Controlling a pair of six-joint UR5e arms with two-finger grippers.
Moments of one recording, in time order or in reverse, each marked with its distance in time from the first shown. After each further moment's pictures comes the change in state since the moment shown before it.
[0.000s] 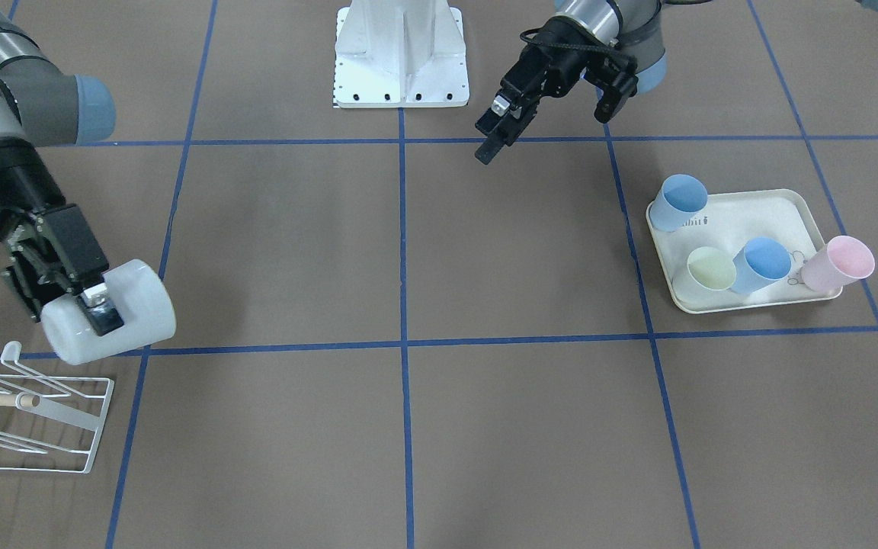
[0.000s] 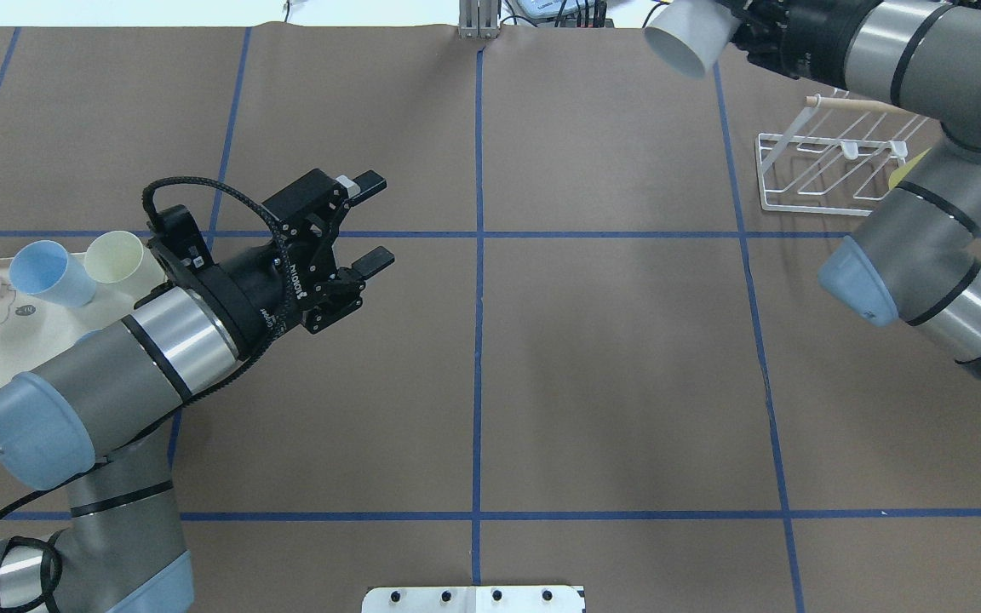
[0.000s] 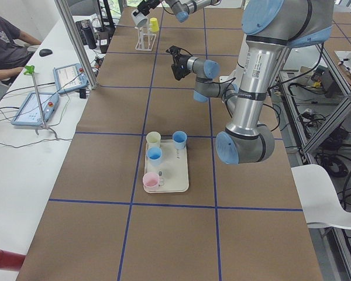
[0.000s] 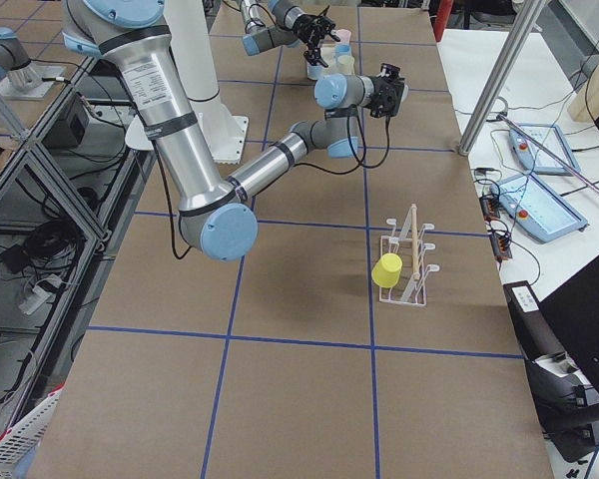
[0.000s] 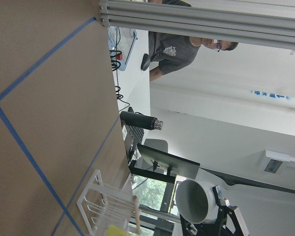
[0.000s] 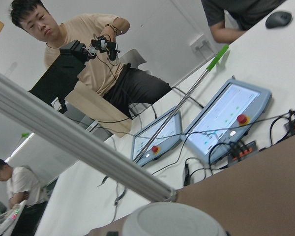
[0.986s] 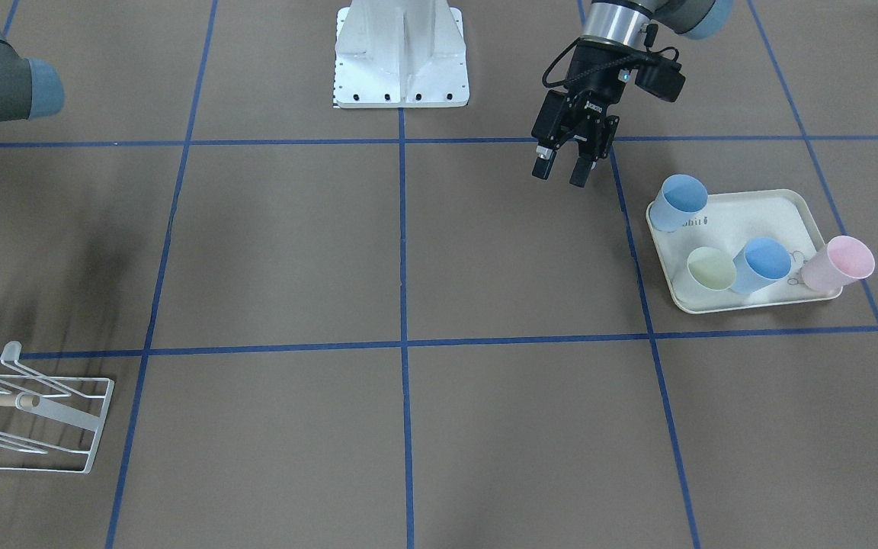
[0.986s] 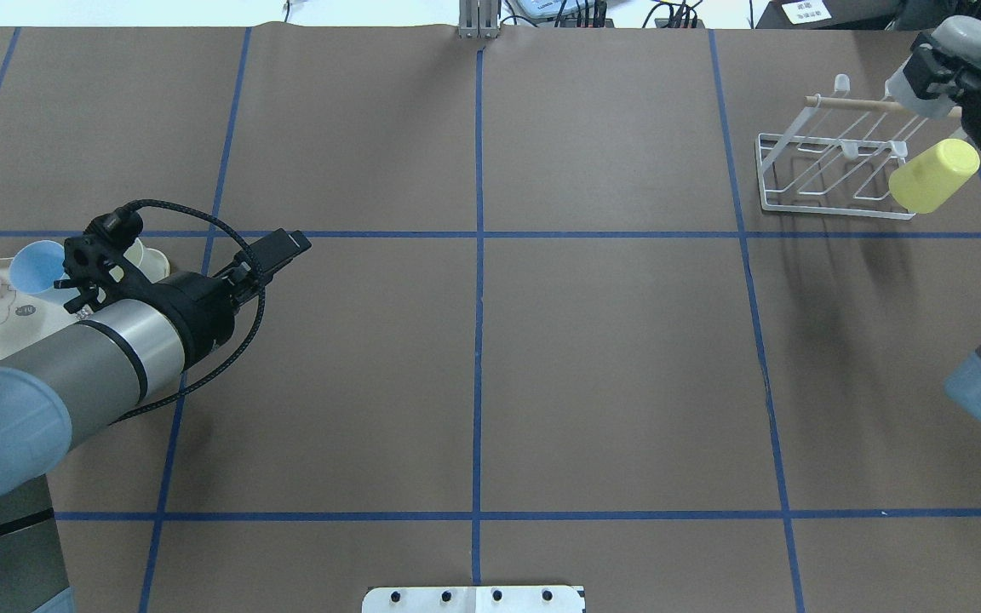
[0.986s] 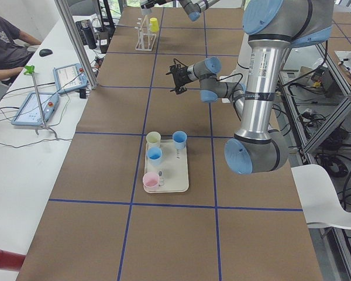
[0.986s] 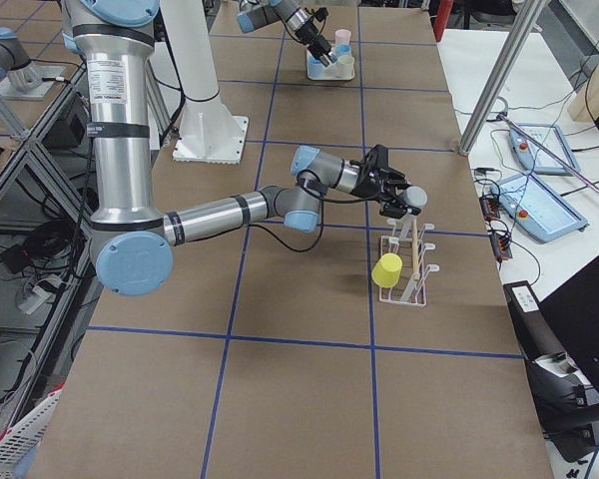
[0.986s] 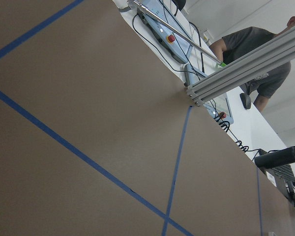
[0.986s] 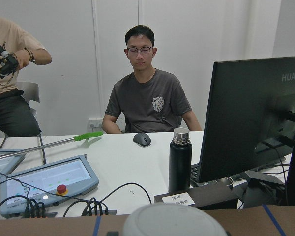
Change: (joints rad) left arm -0.015 0.116 -0.245 0.711 -0.015 0.290; right arm -0.120 -0.305 0.036 -0.028 -0.538 -0.497
